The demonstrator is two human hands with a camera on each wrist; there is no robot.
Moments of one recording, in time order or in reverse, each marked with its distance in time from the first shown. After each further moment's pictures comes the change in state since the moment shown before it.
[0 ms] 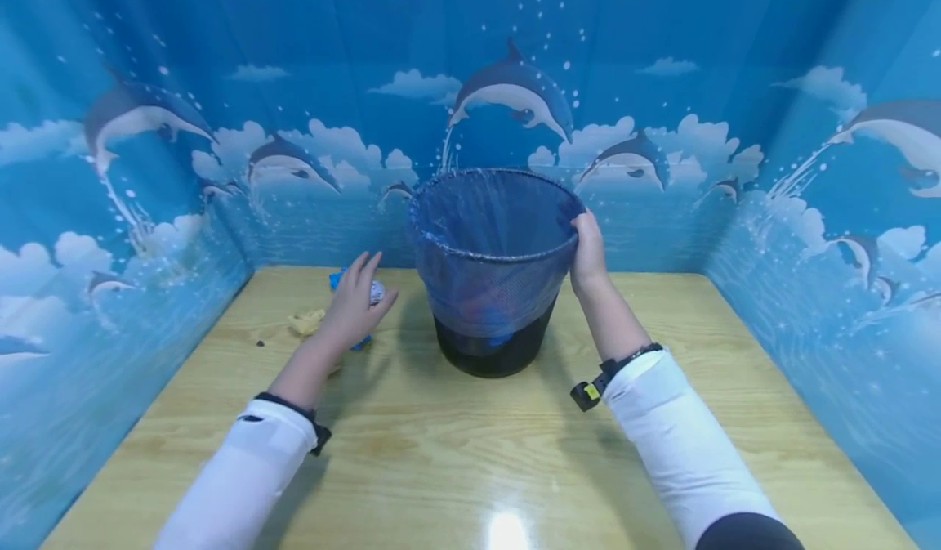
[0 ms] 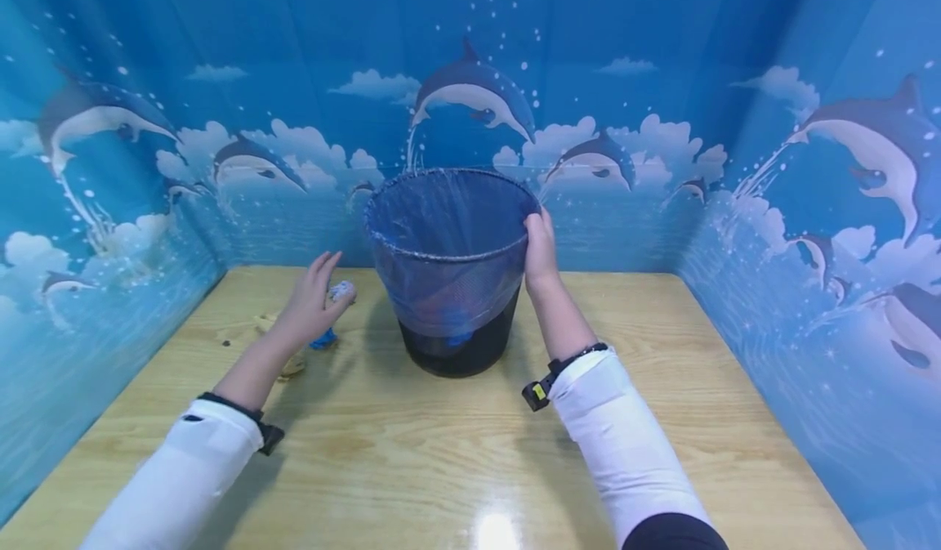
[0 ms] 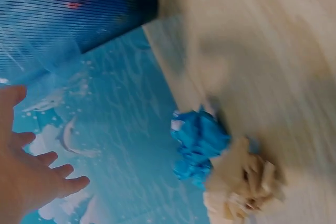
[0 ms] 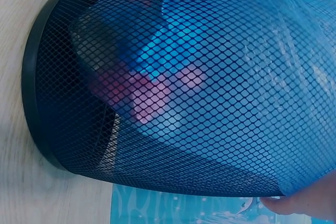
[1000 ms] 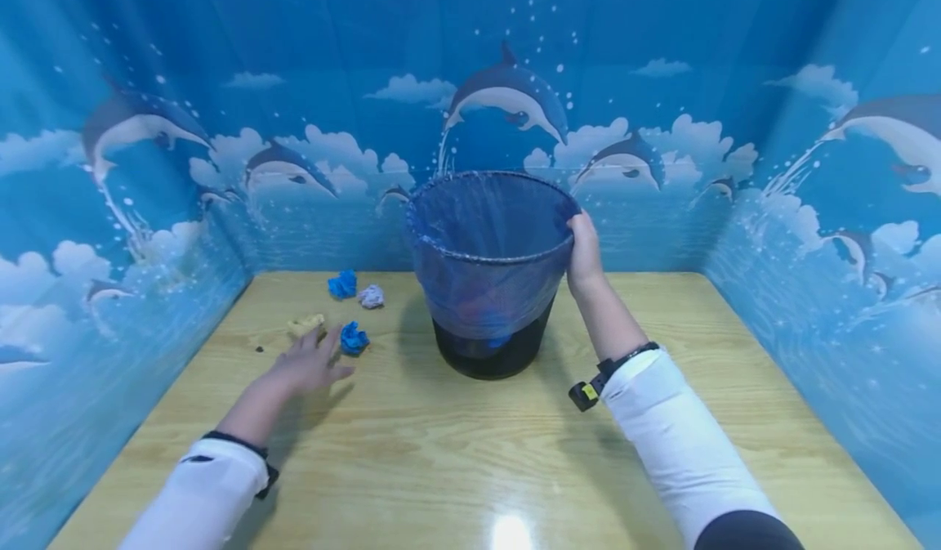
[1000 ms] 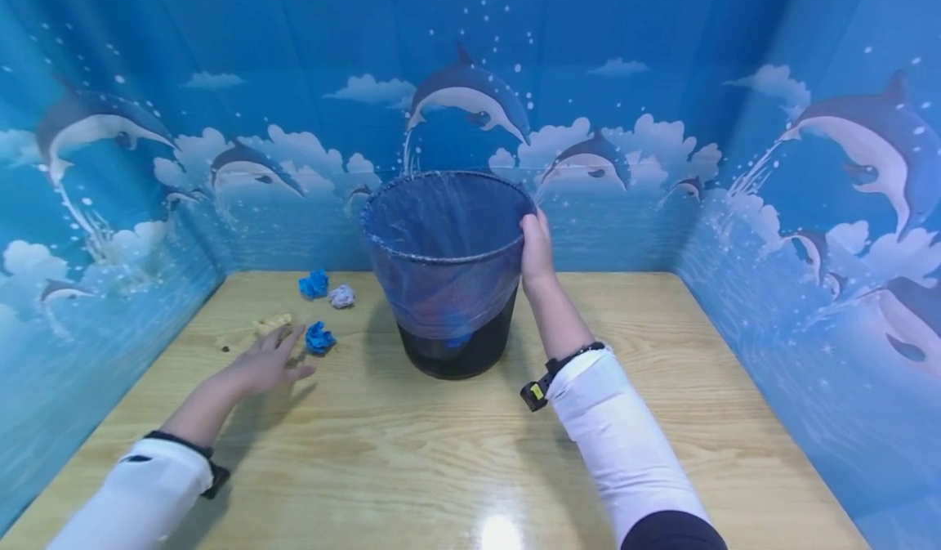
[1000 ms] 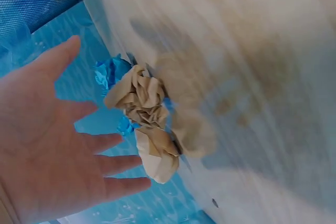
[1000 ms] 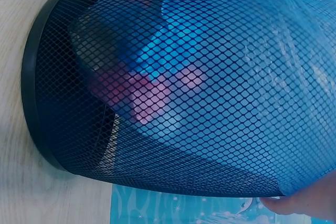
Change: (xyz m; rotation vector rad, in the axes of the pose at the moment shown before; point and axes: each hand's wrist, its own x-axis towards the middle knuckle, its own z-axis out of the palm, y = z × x) left_hand -0.061 -0.056 -0.003 0.281 -0.415 -0.211; right_hand -0.001 -0.001 -0.001 -0.002 -0.014 0.011
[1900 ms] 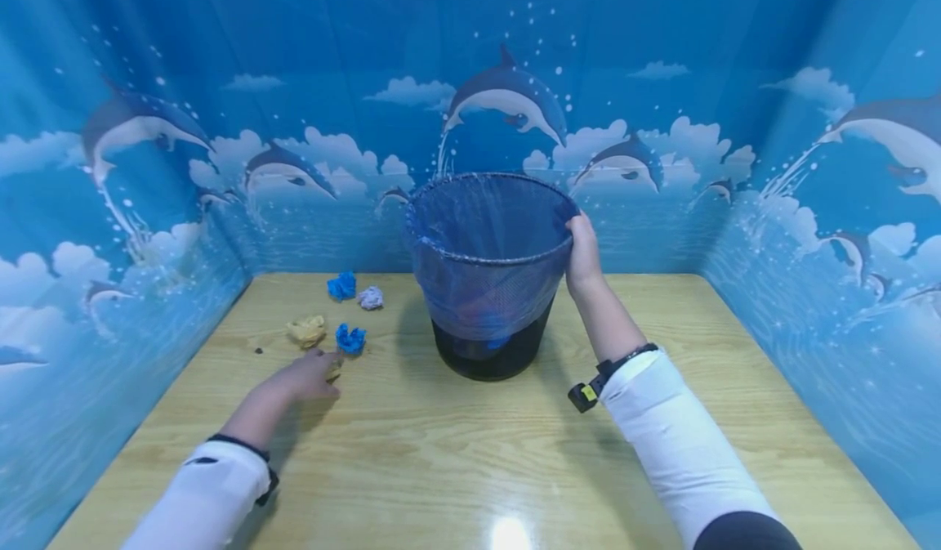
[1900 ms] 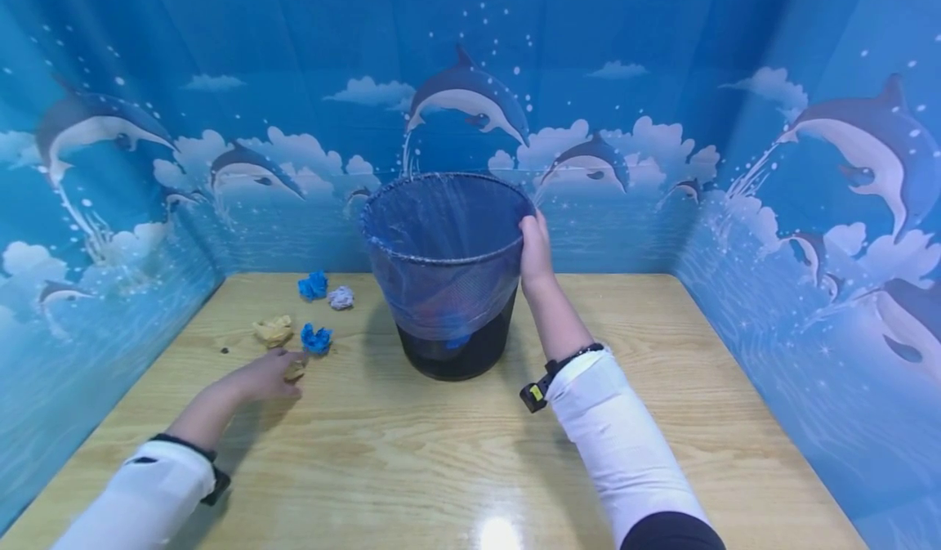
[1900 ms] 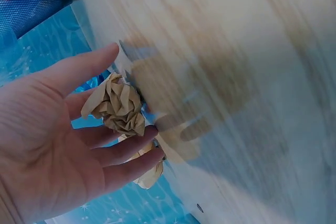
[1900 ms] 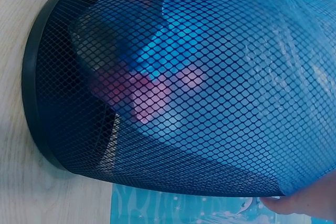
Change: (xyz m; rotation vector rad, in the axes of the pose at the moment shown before) left_hand 0.000 -0.006 0.005 -0.041 -0.048 0.143; right_hand 0.000 0.001 0.001 -0.002 0.015 -0.013
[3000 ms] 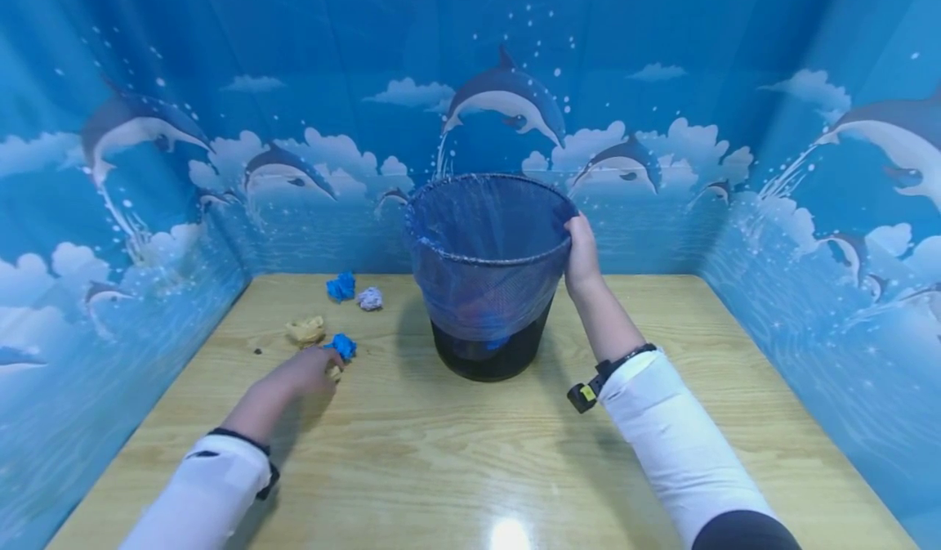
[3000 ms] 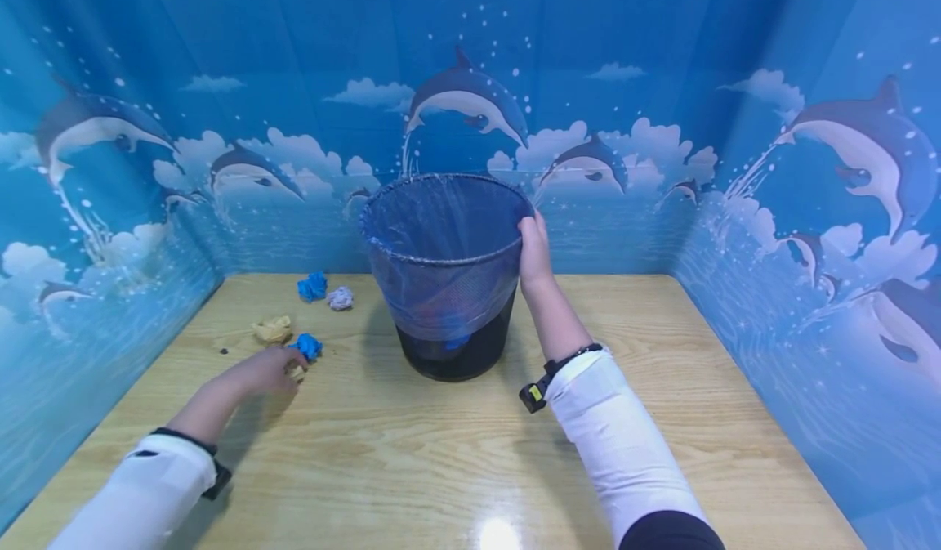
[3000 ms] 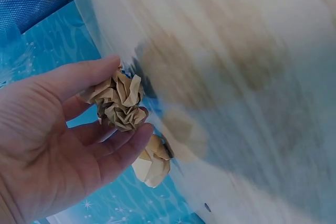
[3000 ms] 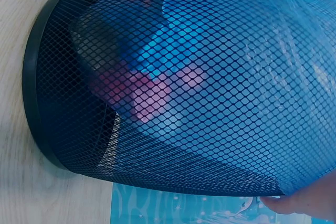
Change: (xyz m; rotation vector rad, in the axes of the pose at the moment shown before) left_hand 0.013 -0.009 -0.002 0.042 0.019 0.060; right_hand -0.001 0.001 -0.001 -0.029 -0.005 0.017
